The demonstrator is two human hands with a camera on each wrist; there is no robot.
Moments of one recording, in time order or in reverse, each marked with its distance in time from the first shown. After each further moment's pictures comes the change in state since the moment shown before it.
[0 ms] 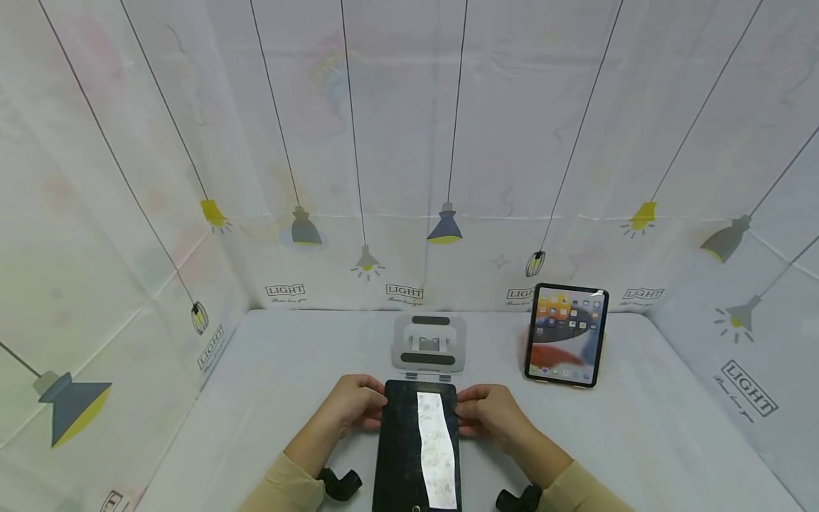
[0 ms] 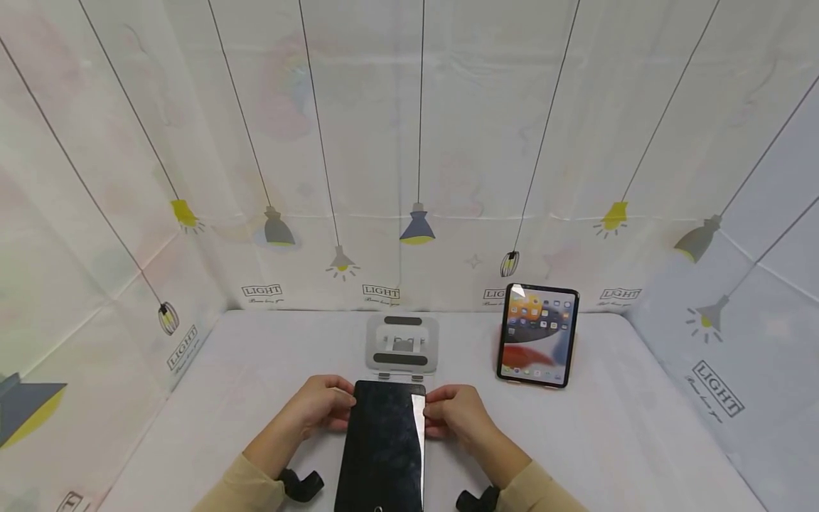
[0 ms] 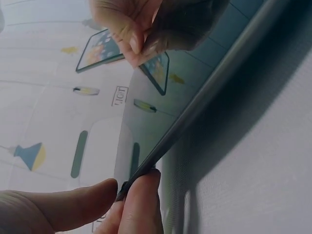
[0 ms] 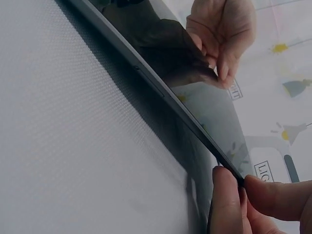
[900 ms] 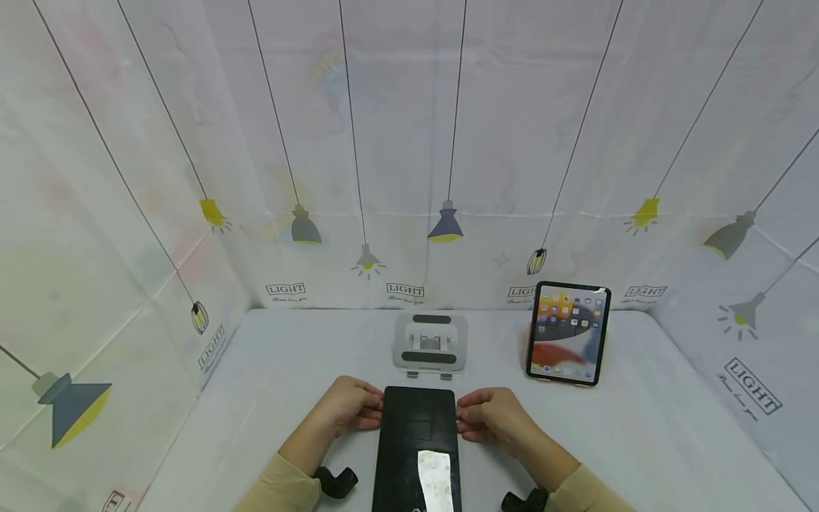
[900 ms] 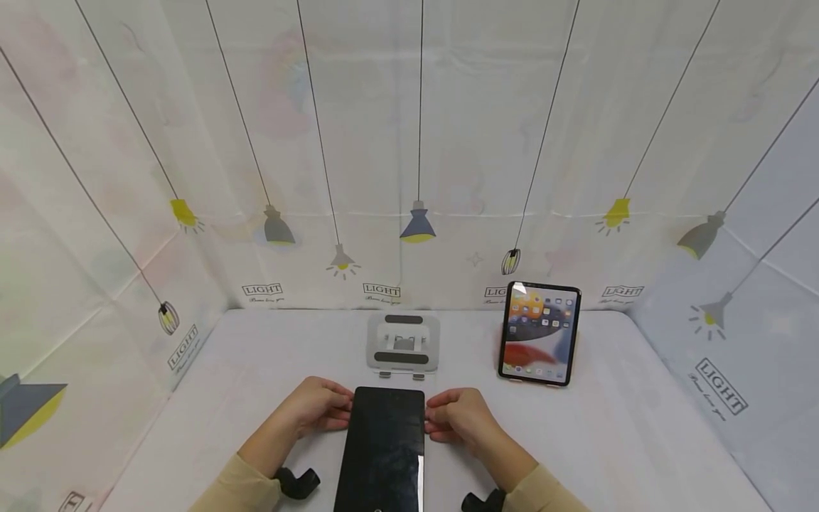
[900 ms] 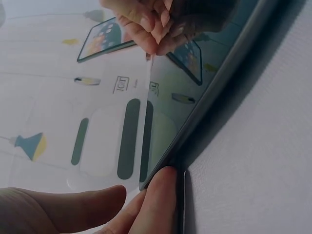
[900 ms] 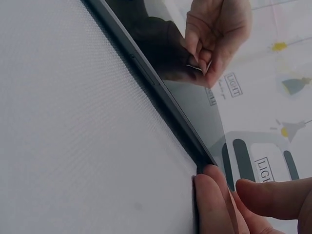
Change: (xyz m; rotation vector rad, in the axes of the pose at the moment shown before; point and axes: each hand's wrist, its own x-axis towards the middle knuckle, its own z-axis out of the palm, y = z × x) left_hand 0.001 -0.001 -0.012 -0.051 -0.040 -0.091; right_hand -0.005 0.002 -0.007 -0.015 -0.034 0.058
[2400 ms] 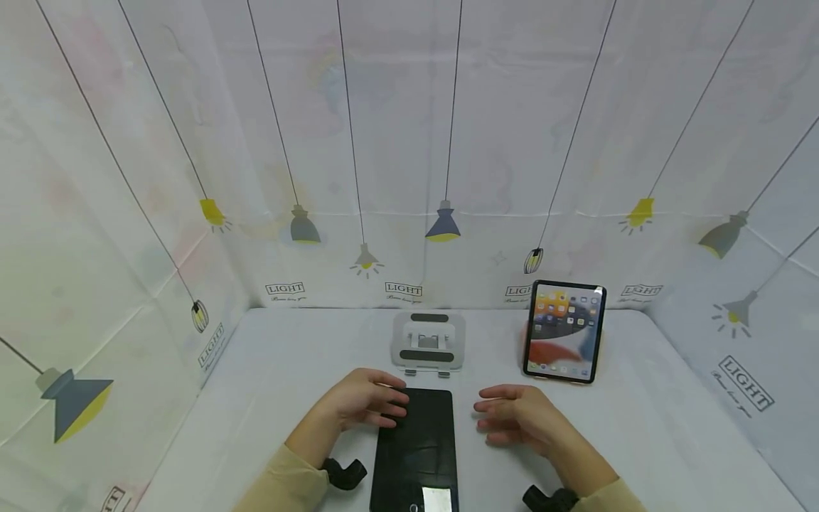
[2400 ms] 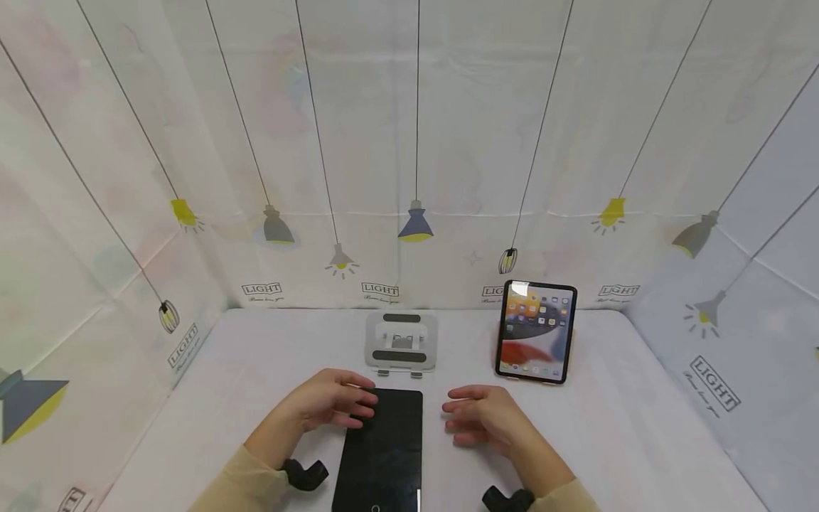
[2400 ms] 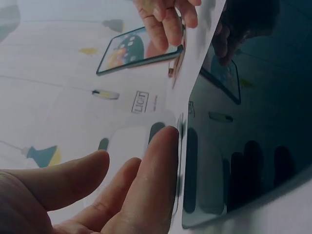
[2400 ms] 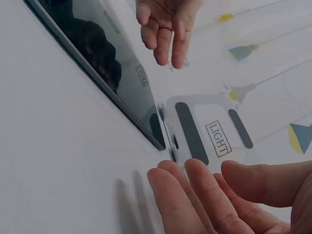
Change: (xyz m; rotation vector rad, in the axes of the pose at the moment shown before) left_hand -0.004 0.021 0.013 0.013 -0.293 0.076; right_hand -0.027 -0.008 -0.049 0.027 -0.105 0.001
